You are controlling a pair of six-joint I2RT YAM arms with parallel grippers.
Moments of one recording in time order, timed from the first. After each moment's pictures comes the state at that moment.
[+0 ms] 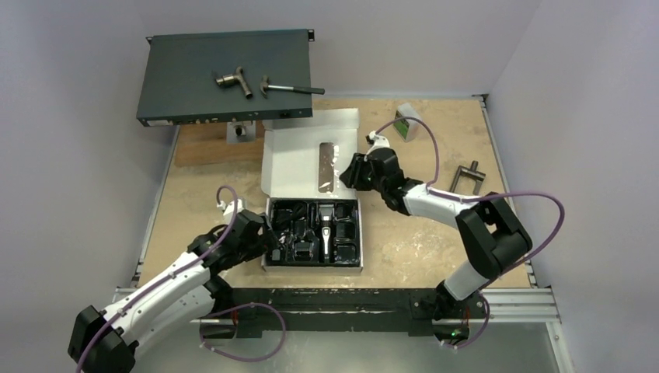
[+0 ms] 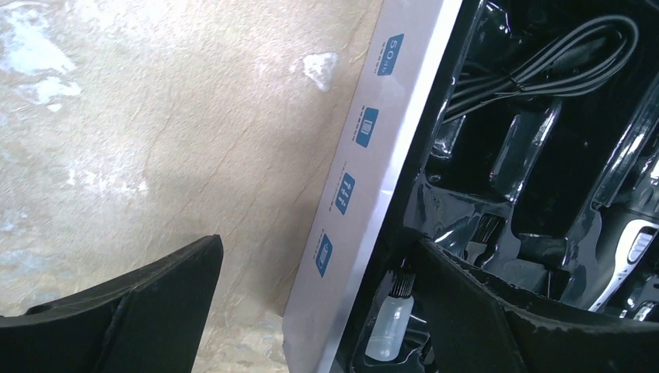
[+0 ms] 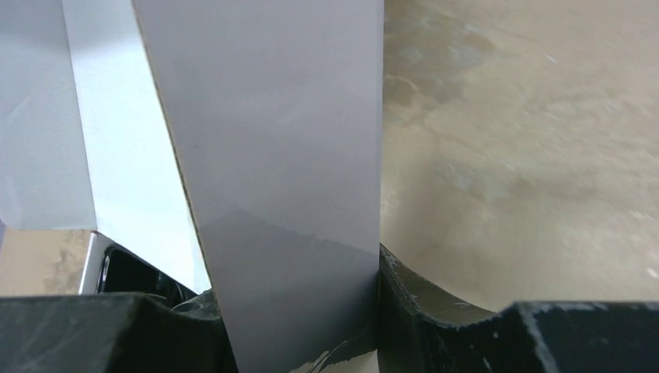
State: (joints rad) left arm -0.65 0.73 0.40 -0.70 -0.28 -1.00; right arm 0.59 1.62 0.86 0.26 -0.03 0.58
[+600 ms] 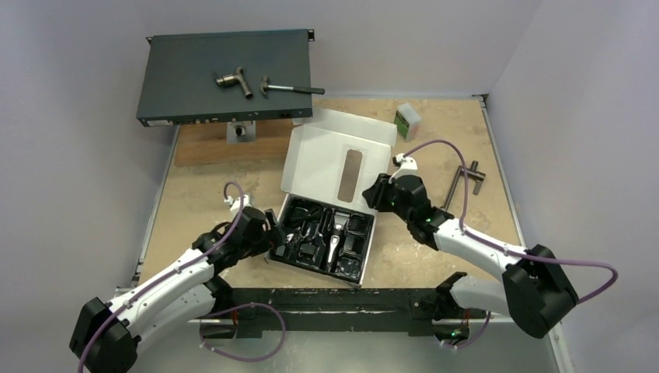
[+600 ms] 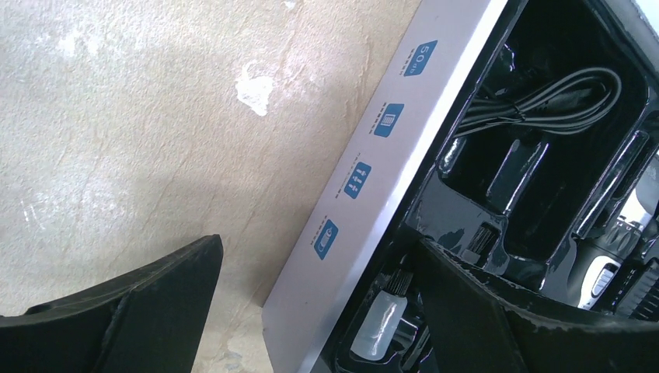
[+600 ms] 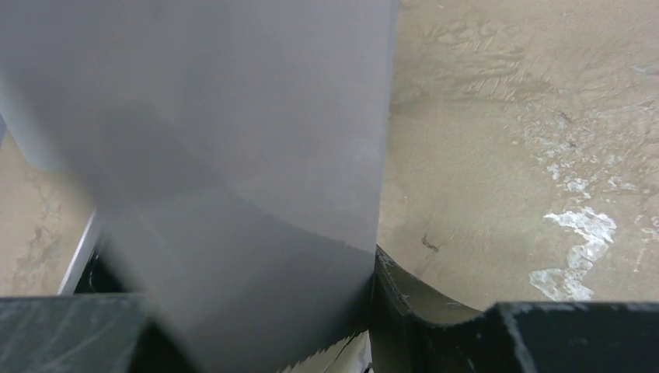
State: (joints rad) left arm -0.65 0.79 0.39 -0.55 -0.23 -0.93; right arm 0.60 1.20 0.54 0.19 0.11 0.57
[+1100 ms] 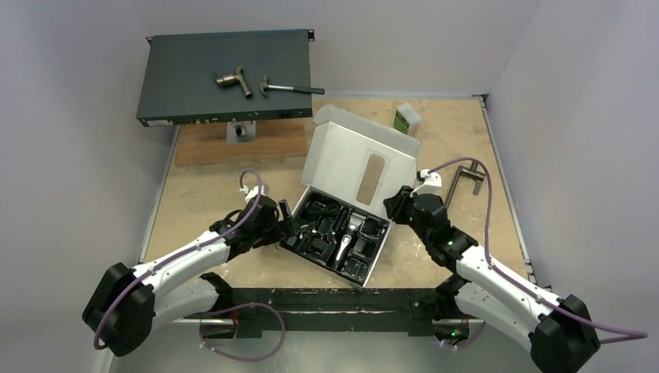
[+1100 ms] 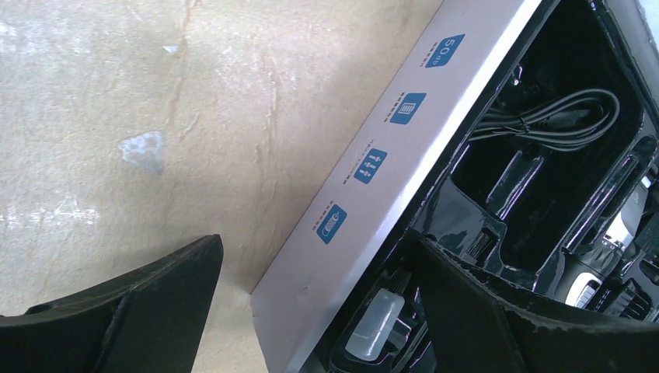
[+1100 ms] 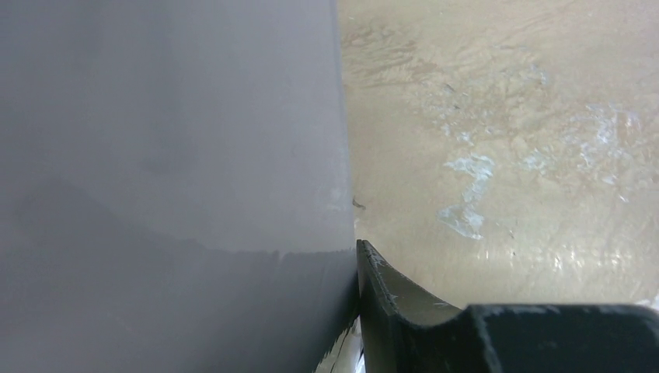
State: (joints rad) left arm -0.64 1.04 0.45 -0.33 -0.14 -0.89; right arm 0.61 0.85 0.40 0.03 0.26 0.59
